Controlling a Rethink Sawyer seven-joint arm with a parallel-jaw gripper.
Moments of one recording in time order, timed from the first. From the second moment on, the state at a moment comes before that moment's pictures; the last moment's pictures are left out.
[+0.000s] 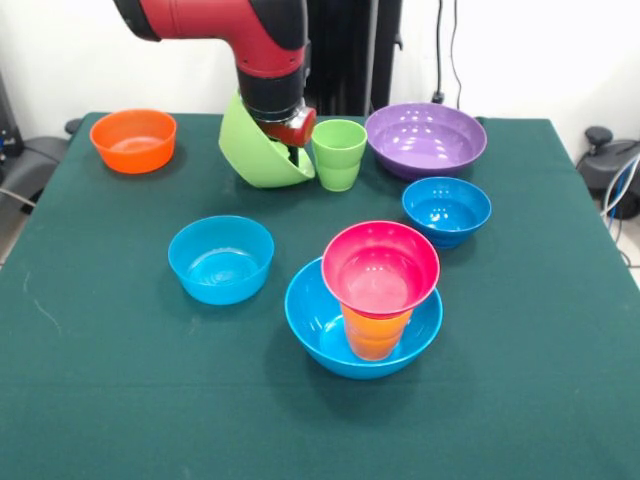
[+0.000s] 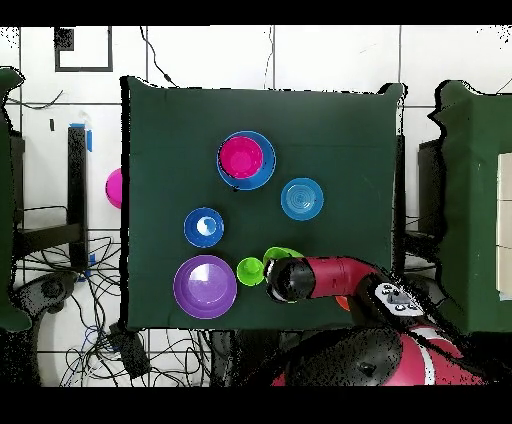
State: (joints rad) arm -0.59 -0.45 0.14 1.88 -0.58 0.36 2.24
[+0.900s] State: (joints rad) arm -0.59 -0.53 0.15 1.90 -0.53 0.41 2.24
